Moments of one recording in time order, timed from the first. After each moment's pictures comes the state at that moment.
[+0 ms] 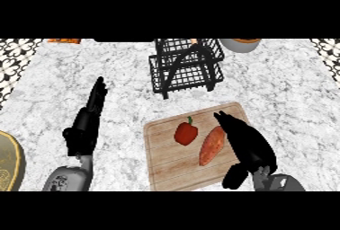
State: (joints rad) left arm -0.14 0.07 -0.12 -1.54 -0.12 0.22 0.03; right arm -0.14 -0.19 0.40 -1.75 0.76 0.45 0.65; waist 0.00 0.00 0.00
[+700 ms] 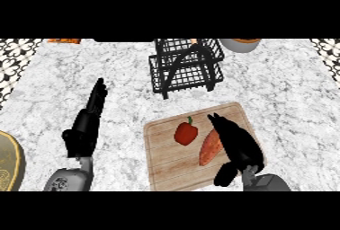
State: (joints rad) left arm -0.13 0.05 -0.09 -1.56 -0.15 0.18 0.03; right arm -0.12 -0.10 0.38 -1.64 0.86 0.39 0.55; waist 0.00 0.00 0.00
